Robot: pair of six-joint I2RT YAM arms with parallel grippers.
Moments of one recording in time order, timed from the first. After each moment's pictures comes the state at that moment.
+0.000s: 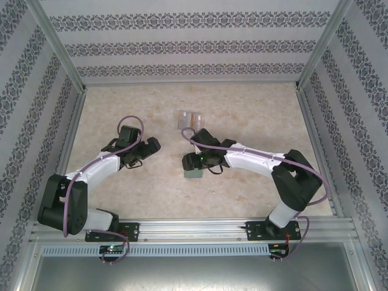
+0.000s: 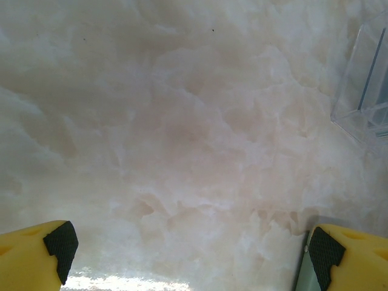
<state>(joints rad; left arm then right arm) -0.23 1.37 0.71 -0.30 0.13 -0.76 0.78 1.67 1.03 -0.43 -0.16 0.57</state>
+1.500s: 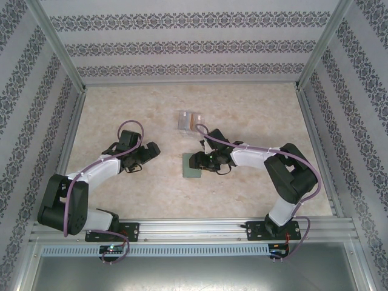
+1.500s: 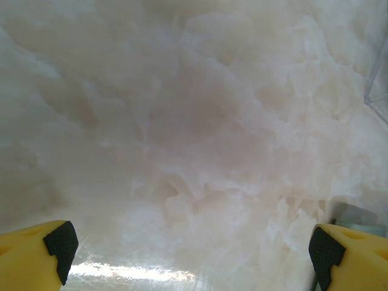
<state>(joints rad) -0.23 1.36 0.65 -0.28 0.14 -0.77 0.63 1.72 0.89 -0.21 -0.46 0.70</state>
